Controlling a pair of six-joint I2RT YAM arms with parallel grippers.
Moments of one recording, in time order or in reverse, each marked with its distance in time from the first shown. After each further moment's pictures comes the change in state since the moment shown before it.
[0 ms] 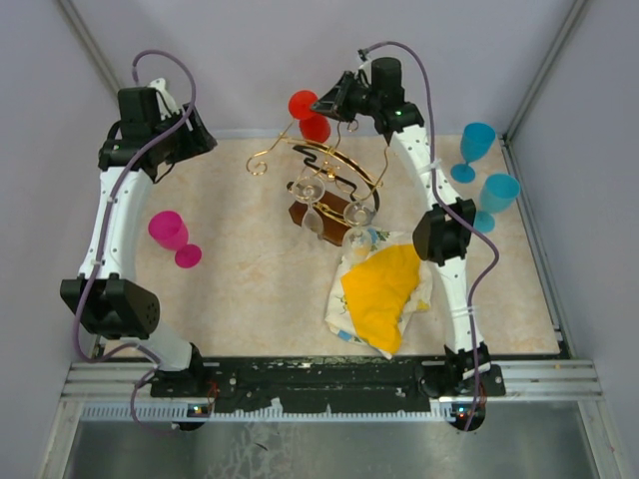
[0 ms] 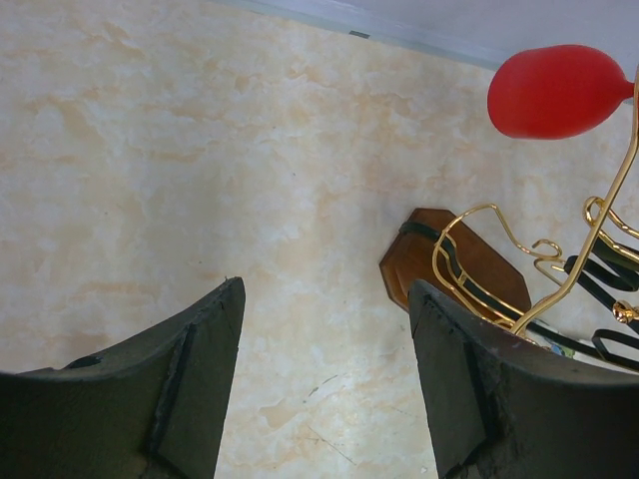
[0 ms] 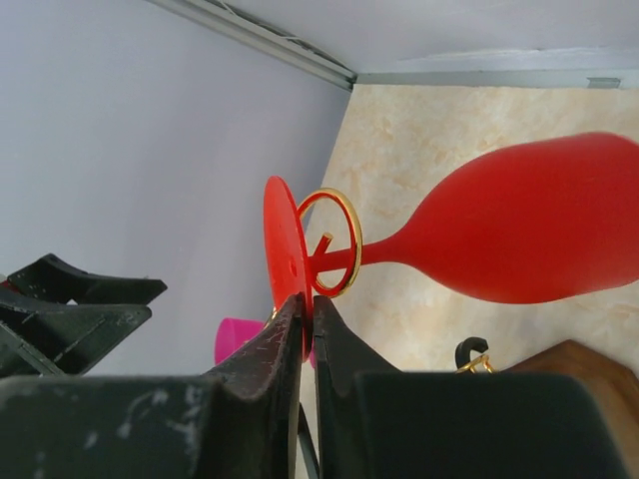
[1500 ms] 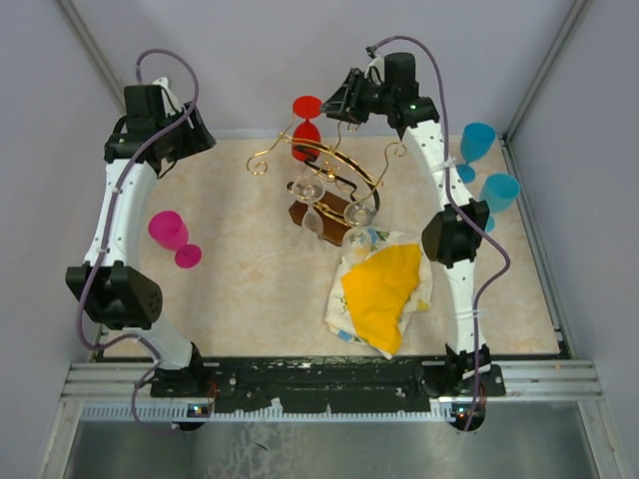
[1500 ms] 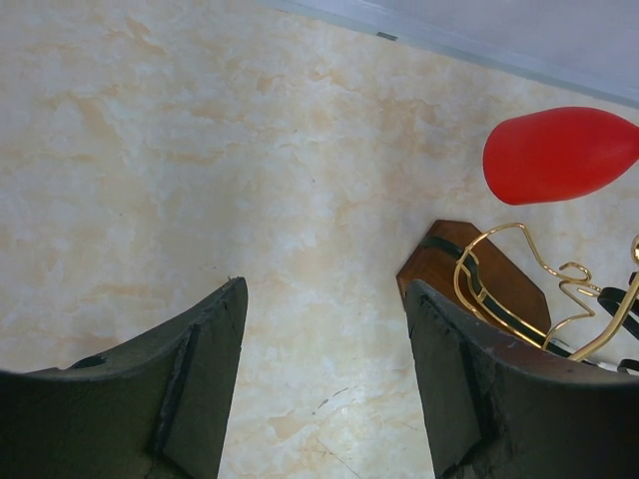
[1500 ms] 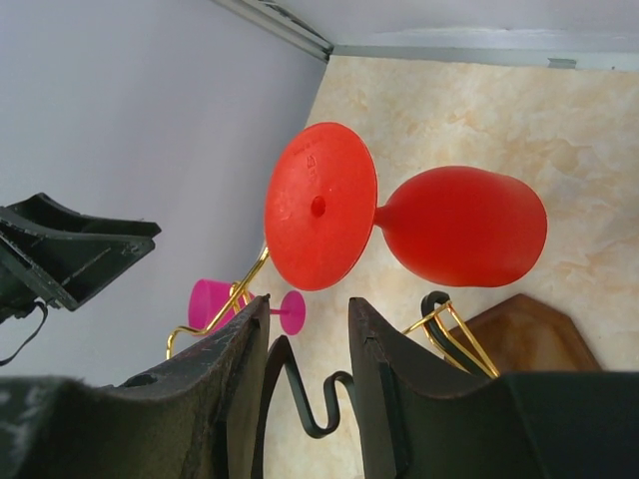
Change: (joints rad) left arm 0.000 0.071 0.046 -0.010 -0.048 -0.005; right arm -0.039 -0.092 -0.052 -0.131 -0.049 -0.149
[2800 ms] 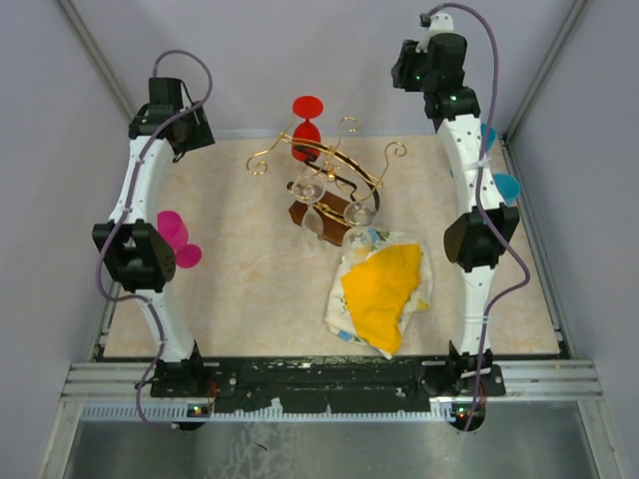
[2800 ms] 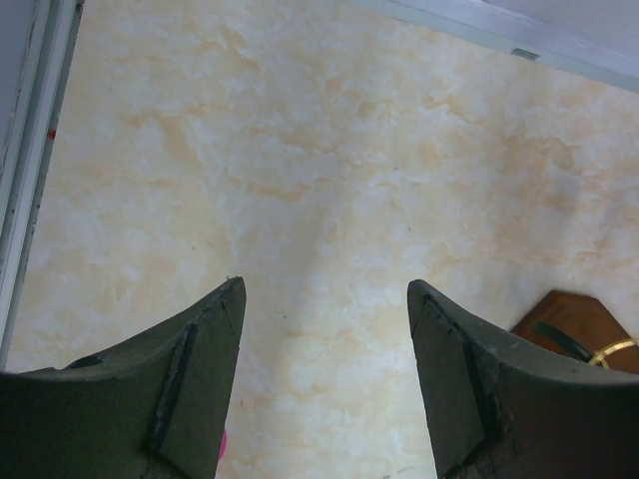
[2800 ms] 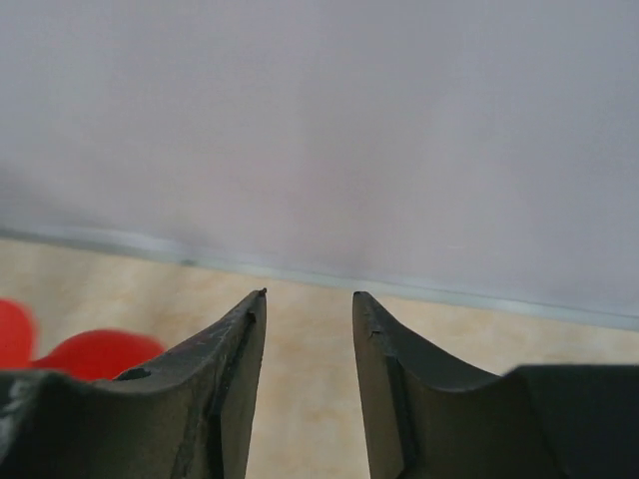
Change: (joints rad) left arm -0.002 0.334 0.249 -0.043 -0.214 0.051; right arm -0.143 -0.135 -0.112 0.130 0.640 -0.585
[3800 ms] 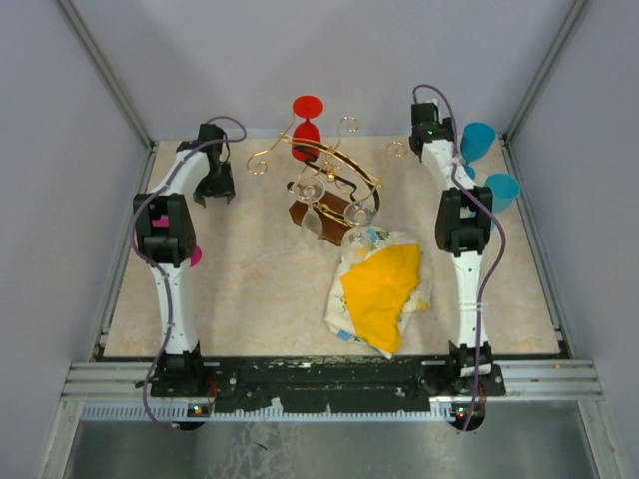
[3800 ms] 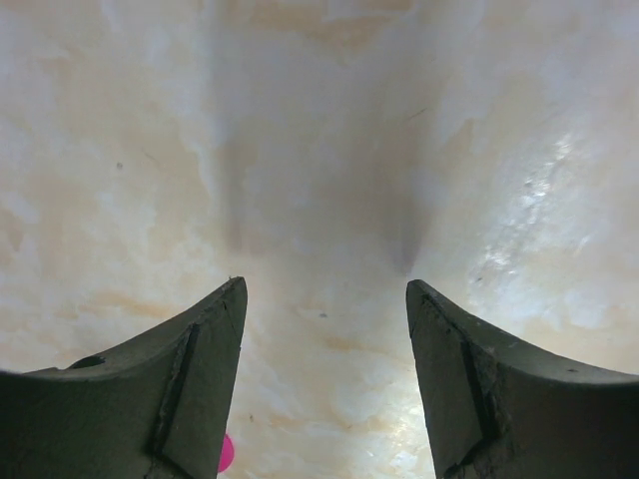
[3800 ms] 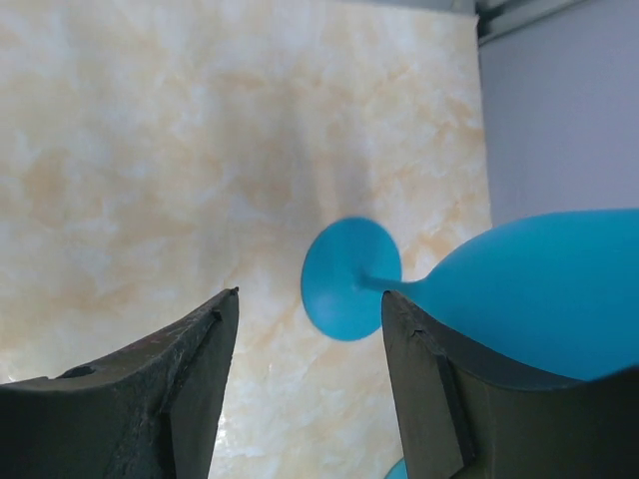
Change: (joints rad) left arm -0.048 0.318 -0.082 -0.126 -0.149 0.005; right arm -0.048 0.299 -0.208 -0.095 0.626 -0.325
